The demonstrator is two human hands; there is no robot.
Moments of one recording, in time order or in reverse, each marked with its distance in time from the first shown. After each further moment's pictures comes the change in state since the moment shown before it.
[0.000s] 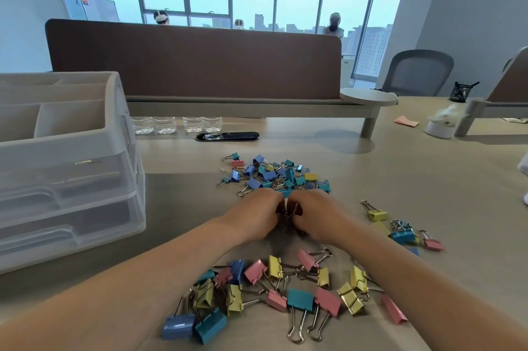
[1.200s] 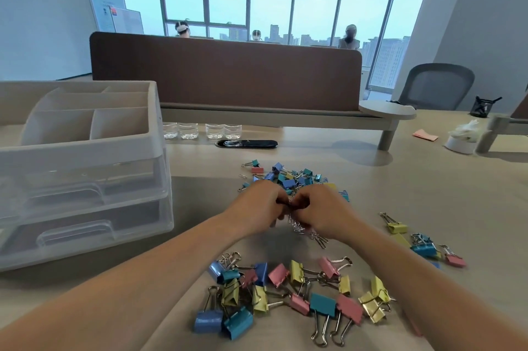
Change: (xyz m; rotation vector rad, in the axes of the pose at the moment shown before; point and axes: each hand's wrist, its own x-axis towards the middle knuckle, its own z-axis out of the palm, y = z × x) left_hand -0.023 -0.014 -0.038 -0.138 0.071 -0.141; right_hand 0.005 -0.037 -0.014 0.236 0.083 -0.033
